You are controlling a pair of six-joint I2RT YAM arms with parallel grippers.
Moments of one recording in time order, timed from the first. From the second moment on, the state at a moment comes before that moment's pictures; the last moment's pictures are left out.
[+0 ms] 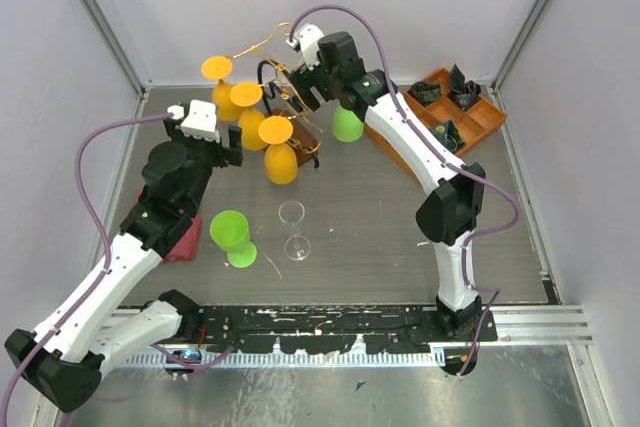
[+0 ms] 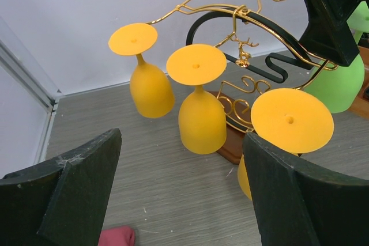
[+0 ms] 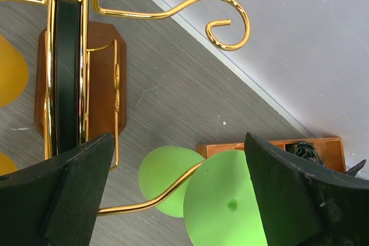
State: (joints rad) left arm -0.55 0.91 0.93 -0.02 -0.38 0.12; right arm 0.60 2.05 2.19 -0.61 0.17 -0.33
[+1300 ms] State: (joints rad) left arm -0.55 0.81 0.94 -0.11 -0.39 0.08; right arm 0.84 2.00 2.15 -0.66 0.21 -0.27
